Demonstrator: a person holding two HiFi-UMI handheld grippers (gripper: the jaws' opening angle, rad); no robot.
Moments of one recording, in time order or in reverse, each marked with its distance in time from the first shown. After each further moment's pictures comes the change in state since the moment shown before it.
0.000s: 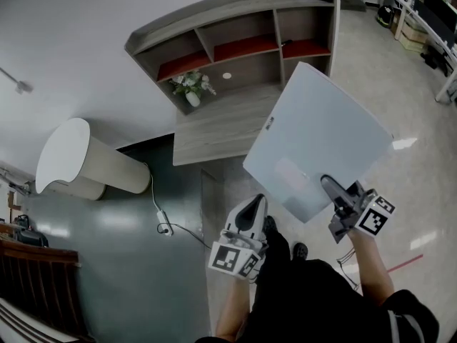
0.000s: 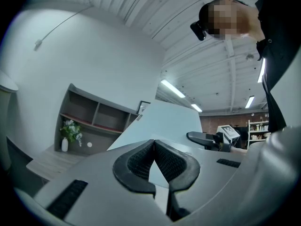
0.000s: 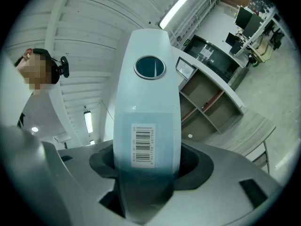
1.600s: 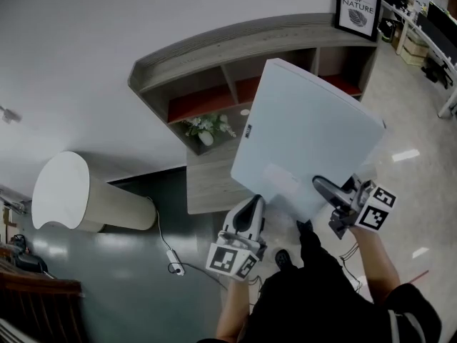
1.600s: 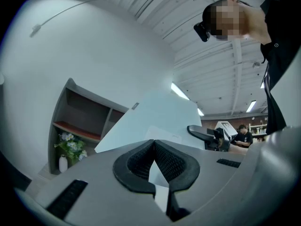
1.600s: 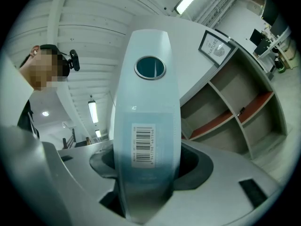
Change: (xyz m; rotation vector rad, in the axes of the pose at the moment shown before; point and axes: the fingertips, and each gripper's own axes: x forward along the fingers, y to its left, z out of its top) left arm 0.118 0.217 0.070 -0.013 -0.041 -0.038; right arm 0.259 -0.017 0.048 -0.155 0.047 0.129
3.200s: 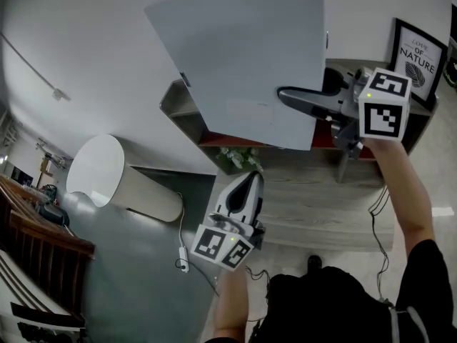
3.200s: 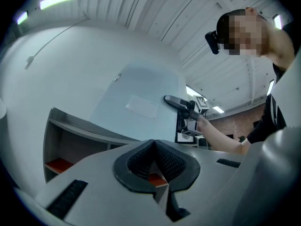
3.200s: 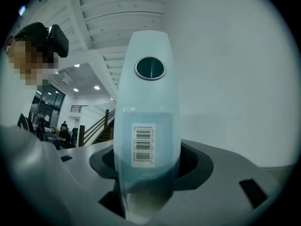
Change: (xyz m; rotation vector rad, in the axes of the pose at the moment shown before) left arm 0.174 0.044 0.129 0.145 -0.125 0.235; right arm 0.225 -0.037 0.265 -0.409 0.161 0.558
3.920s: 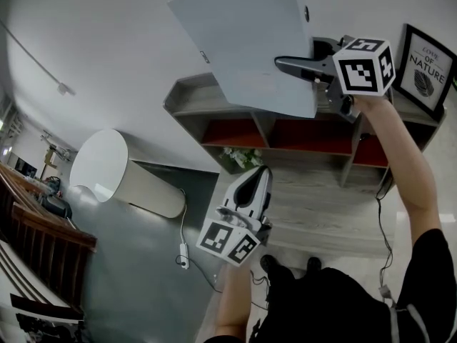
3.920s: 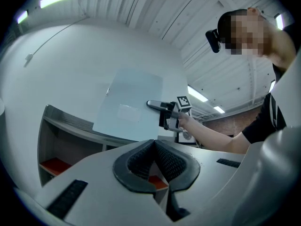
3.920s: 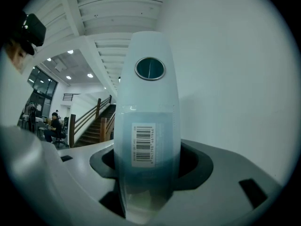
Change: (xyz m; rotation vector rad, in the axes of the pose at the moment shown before) left arm 0.028 0.001 -0.002 -0.009 0.005 0.005; right arm 0.039 -0.096 0.000 -0.055 0.111 -0.088
